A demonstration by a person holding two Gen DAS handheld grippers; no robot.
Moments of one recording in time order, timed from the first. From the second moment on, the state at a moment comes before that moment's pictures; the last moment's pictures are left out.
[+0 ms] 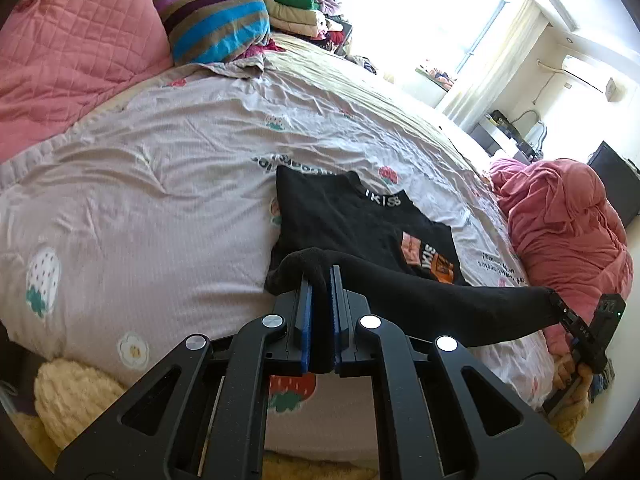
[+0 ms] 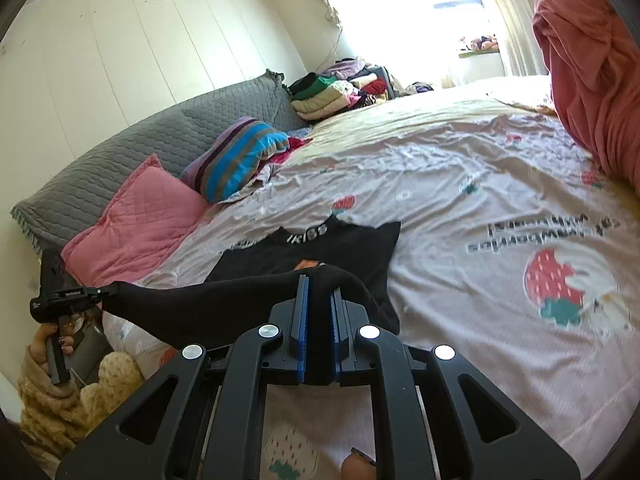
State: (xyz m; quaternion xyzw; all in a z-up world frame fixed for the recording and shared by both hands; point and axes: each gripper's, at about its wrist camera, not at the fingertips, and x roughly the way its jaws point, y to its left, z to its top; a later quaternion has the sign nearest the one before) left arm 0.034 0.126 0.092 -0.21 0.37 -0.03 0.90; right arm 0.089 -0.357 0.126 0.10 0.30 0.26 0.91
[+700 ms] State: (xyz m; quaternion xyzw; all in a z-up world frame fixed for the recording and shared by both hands) left arm 0.118 0.130 0.104 -0.21 0.36 0.01 0.91; right arm 0.191 -0.332 0.128 0.08 0.29 0.22 0.93
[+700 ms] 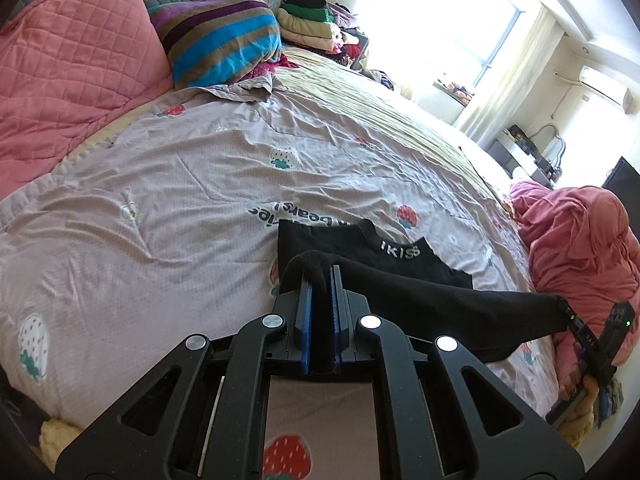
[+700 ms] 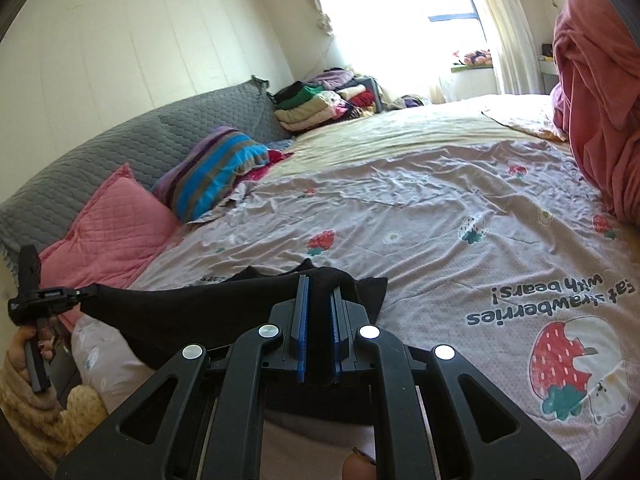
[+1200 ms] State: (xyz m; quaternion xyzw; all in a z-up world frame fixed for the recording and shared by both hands) left arm 0.161 0.134 0.078 -0.18 0.37 0.04 0.91; right arm 0.241 -0.320 0.100 0.07 0.32 0.20 0.92
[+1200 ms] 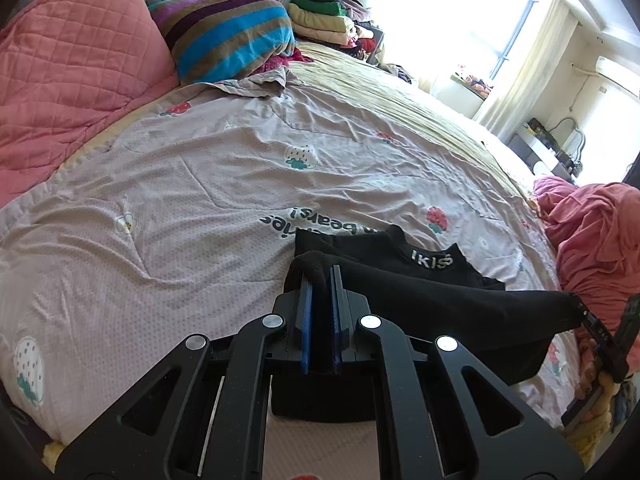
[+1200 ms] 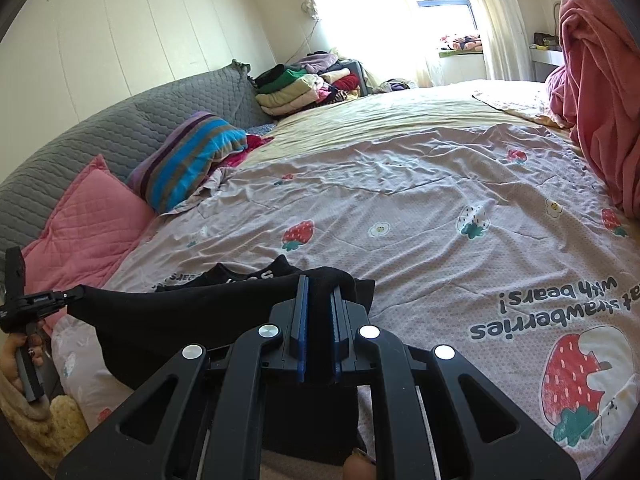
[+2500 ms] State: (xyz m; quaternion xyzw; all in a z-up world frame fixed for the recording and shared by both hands) left arm 0.170 0.126 0.037 -0.13 0.39 0.08 0.91; right arm 0.261 -0.304 0.044 0.03 0.37 0.14 0.92
